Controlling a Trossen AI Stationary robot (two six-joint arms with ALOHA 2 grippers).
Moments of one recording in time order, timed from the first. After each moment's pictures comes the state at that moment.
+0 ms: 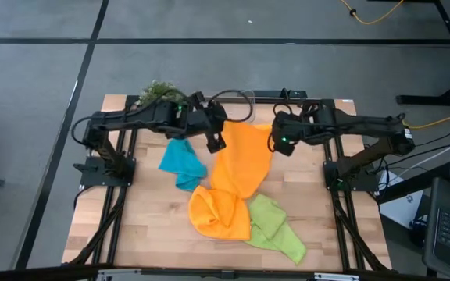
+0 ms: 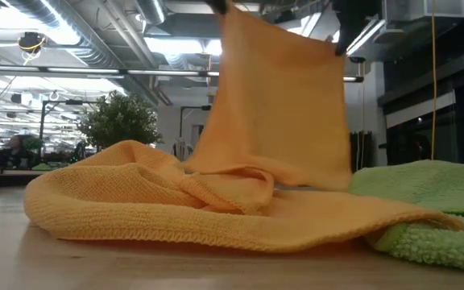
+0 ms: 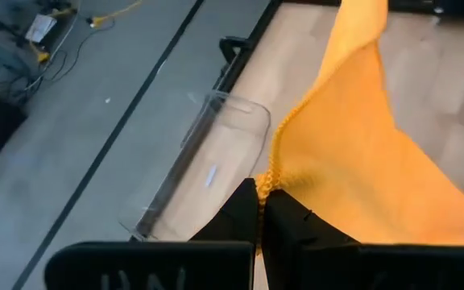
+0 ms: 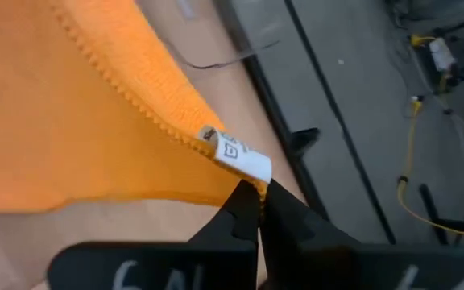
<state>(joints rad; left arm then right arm) 0.01 1.72 2.01 -1.19 -0.59 -0.20 -0.02 1.42 1.52 -1.38 0.67 0.29</state>
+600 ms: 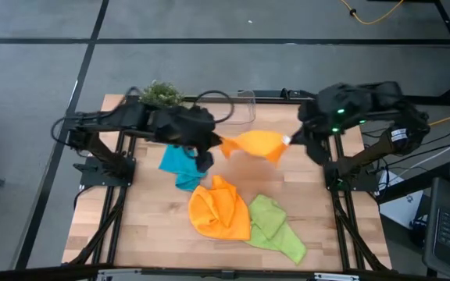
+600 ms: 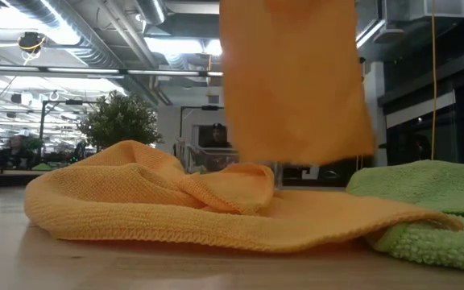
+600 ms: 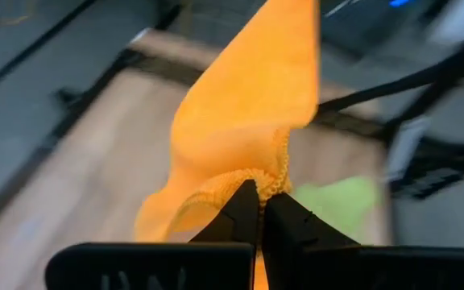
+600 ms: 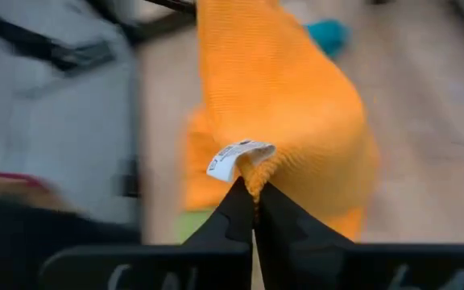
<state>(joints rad) -0.15 1.57 2.01 -1.00 -0.25 -0.36 0.06 1.41 2.13 -1.48 -0.12 0.40</state>
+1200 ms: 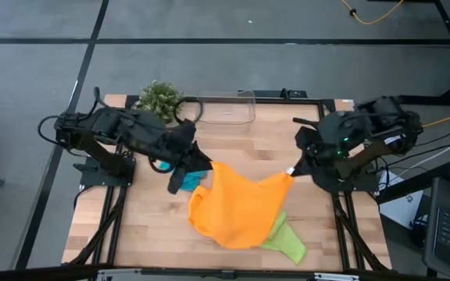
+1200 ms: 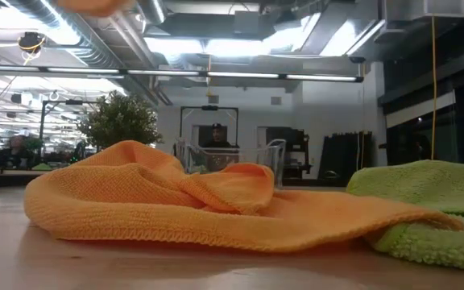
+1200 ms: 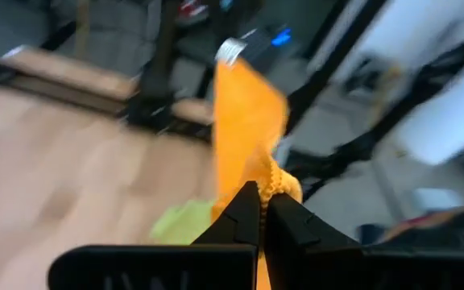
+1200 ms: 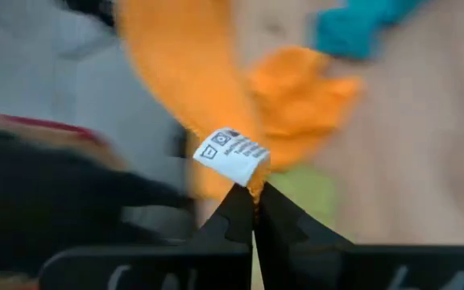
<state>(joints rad) -0.27 1.51 2.01 -0.91 -0.12 -0.47 0.28 1.51 2.19 -1.54 -0.09 0.56</state>
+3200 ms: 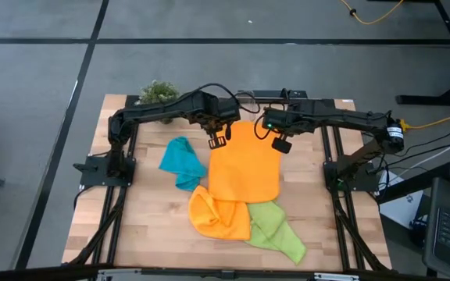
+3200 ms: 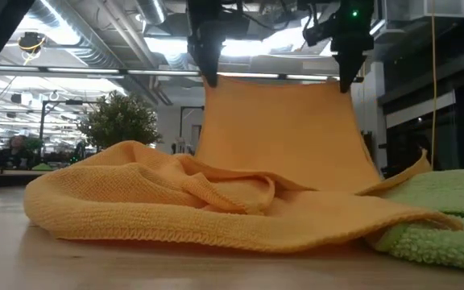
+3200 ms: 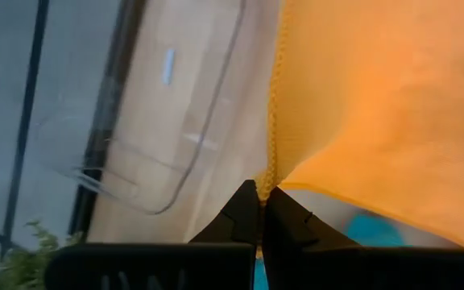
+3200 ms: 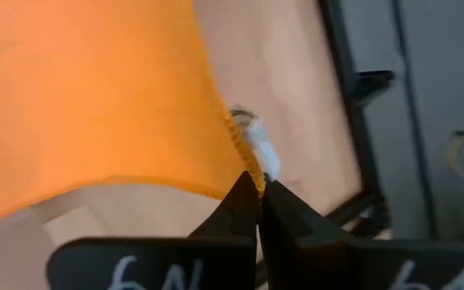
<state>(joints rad) 0.20 1.94 2.01 -1.38 -0.29 -0.08 -0.20 1.51 1.44 -1.36 0.40 0.16</state>
